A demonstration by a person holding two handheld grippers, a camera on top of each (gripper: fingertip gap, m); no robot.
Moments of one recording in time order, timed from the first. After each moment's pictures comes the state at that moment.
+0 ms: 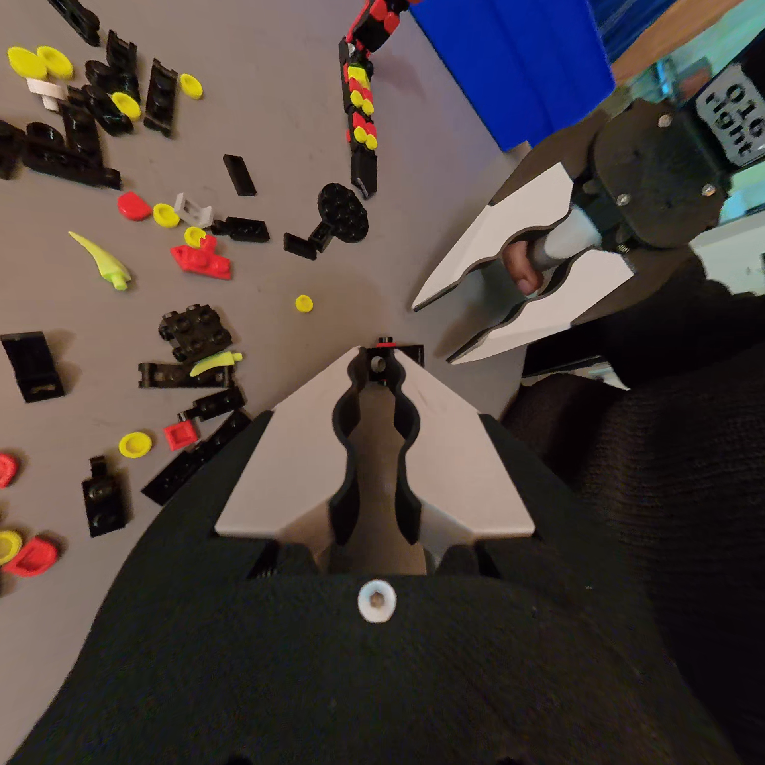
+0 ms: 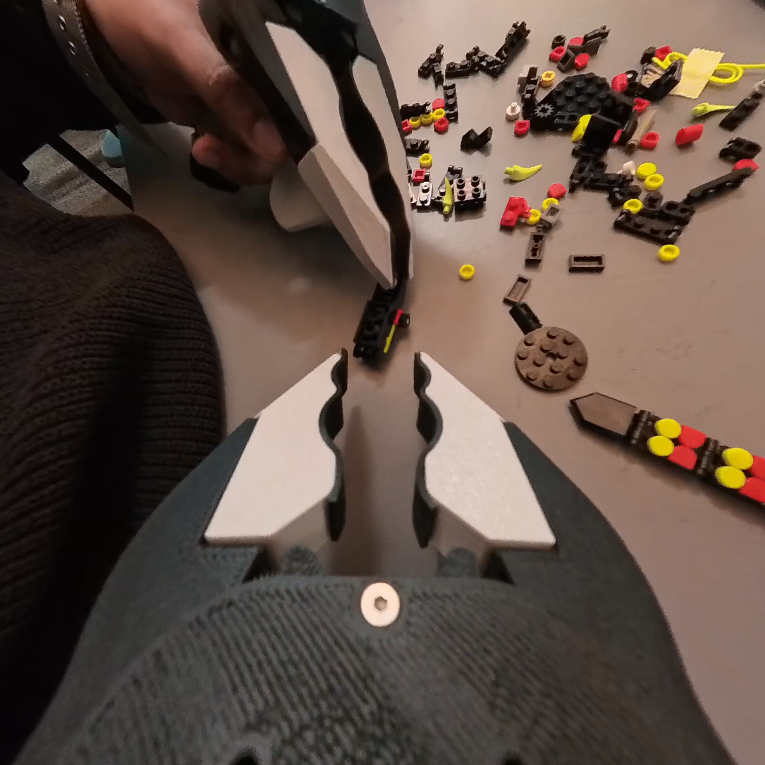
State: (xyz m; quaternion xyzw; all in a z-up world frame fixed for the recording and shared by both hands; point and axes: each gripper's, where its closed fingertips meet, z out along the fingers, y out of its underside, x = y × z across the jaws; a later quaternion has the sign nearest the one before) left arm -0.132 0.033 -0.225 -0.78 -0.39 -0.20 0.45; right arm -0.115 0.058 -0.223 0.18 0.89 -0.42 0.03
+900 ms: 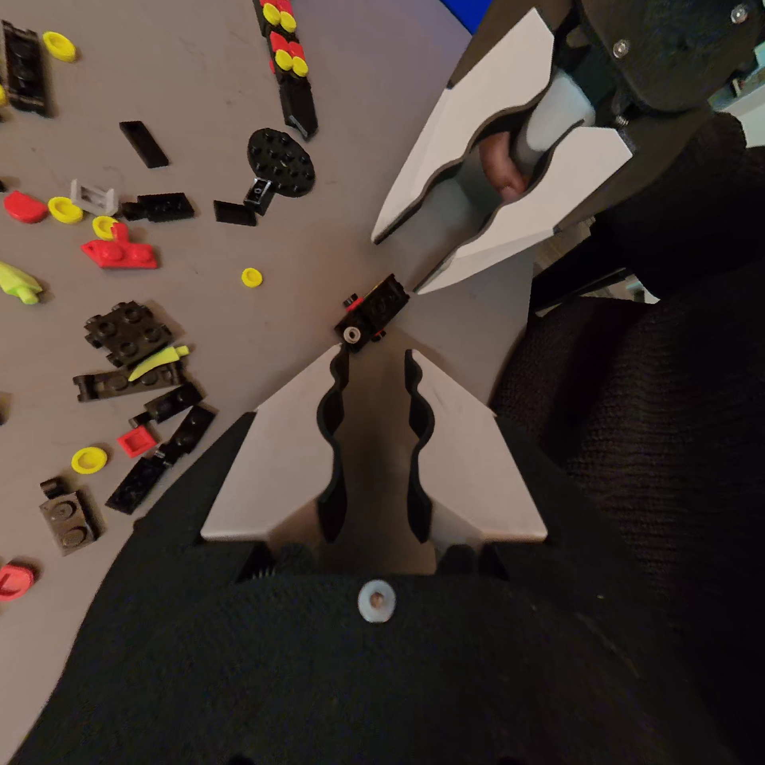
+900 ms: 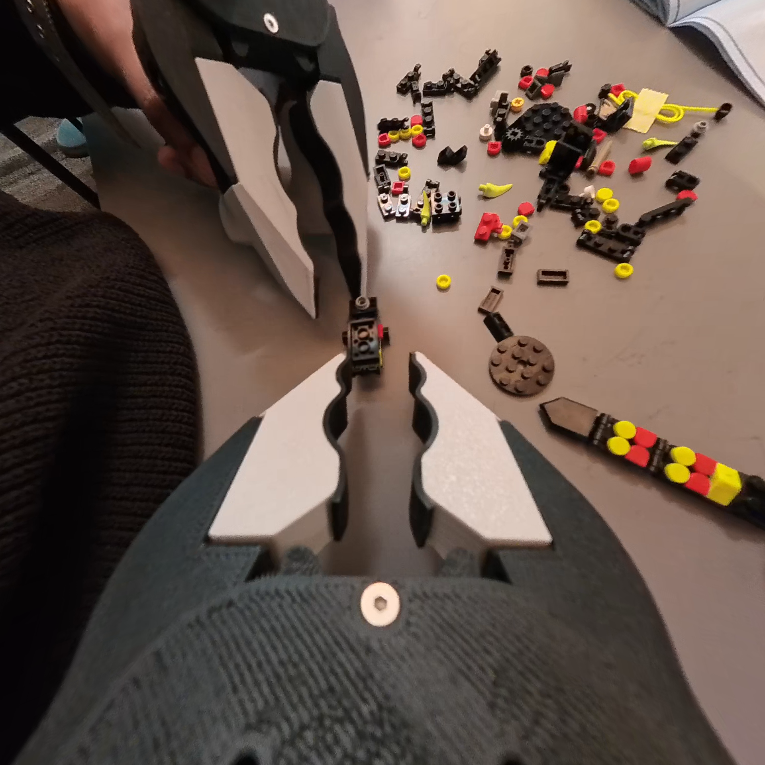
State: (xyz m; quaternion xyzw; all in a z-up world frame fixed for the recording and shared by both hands) left arm -0.106 0.032 -0.230 -0.84 -0.30 -0.19 0.42; right arm -0.124 0.060 -0.220 0.17 0.89 -0.42 -0.01
